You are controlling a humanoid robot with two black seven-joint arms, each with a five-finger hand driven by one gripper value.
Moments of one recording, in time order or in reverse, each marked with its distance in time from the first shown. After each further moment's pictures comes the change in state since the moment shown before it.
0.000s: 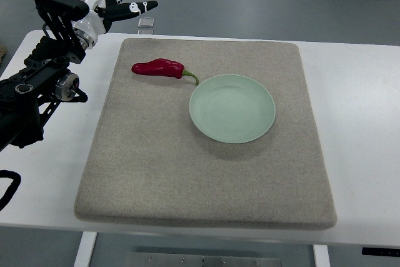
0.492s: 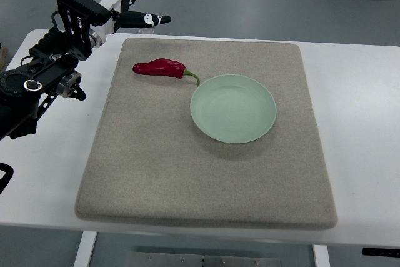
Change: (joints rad) left arm -0.067 0.023 0.134 0.011 0.062 0.009 0.004; right arm 0.000 0.000 0.000 0.000 0.000 0.000 0.000
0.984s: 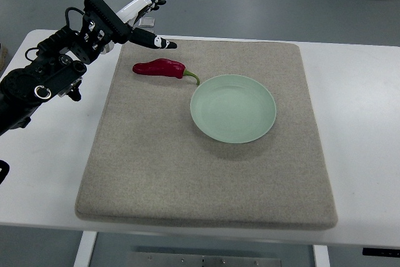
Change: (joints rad) left arm -0.034 0.003 0.093 0.000 0.306 0.001 0.063; right arm 0.000 0.000 0.000 0.000 0.000 0.000 0.000
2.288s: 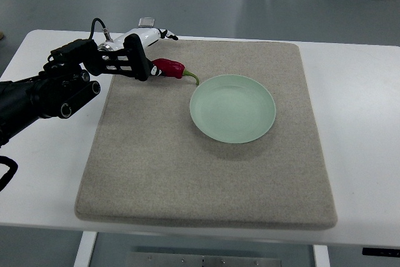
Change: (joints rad) left arm -0.044 -0.082 0.184 0.154 0.353 0.101 0.087; right arm 0.000 0.000 0.000 0.000 0.000 0.000 0.000
